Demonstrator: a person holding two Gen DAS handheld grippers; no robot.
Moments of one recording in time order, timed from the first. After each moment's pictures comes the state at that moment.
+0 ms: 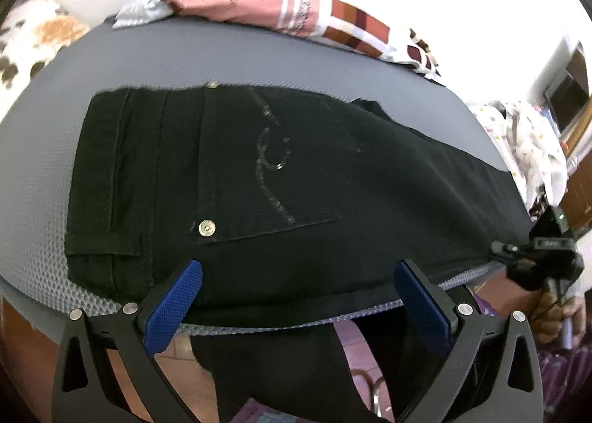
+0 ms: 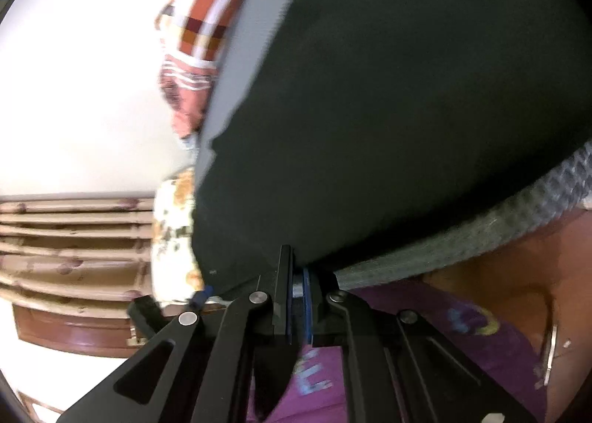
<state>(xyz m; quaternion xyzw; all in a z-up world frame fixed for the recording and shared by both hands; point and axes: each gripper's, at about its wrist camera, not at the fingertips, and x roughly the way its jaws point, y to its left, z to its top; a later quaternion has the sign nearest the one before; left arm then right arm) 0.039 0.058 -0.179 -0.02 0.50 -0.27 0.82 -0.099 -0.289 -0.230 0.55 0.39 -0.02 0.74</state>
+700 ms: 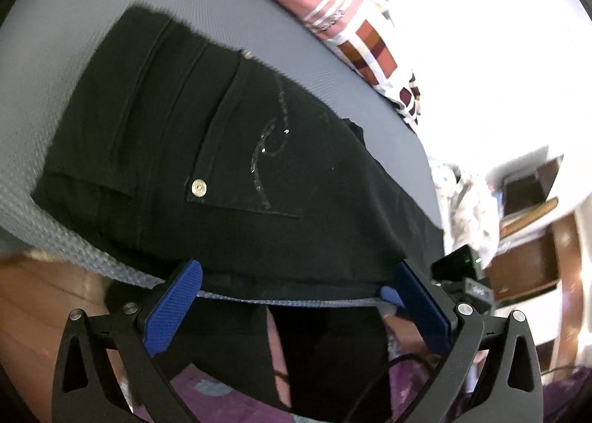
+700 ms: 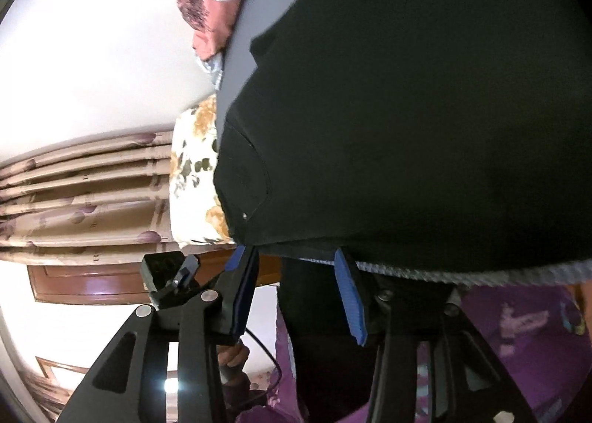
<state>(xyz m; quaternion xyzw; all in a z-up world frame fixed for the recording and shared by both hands) 0.051 0.102 -0.182 -0.25 0.56 -0.30 0.74 -0.012 -0.210 -0.236 0.55 0.46 0.11 0.69</state>
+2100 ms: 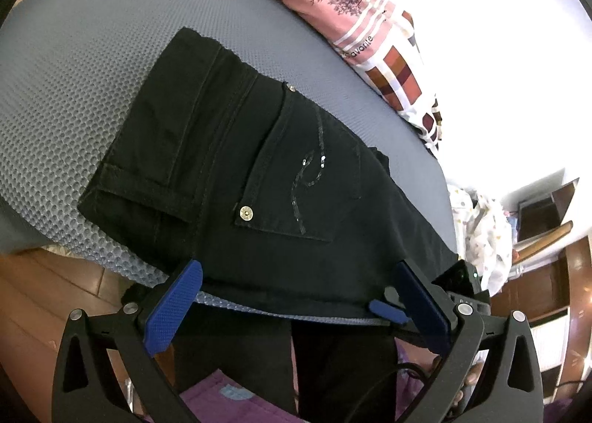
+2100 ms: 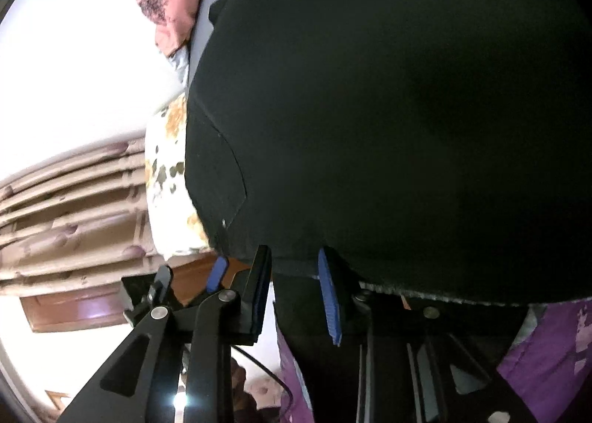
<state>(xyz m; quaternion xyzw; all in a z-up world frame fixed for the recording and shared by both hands) 0.053 0.132 -0.175 -0.25 0.54 -0.25 0.77 0.017 -0.182 -0.257 0.57 0.49 0.06 0.66</state>
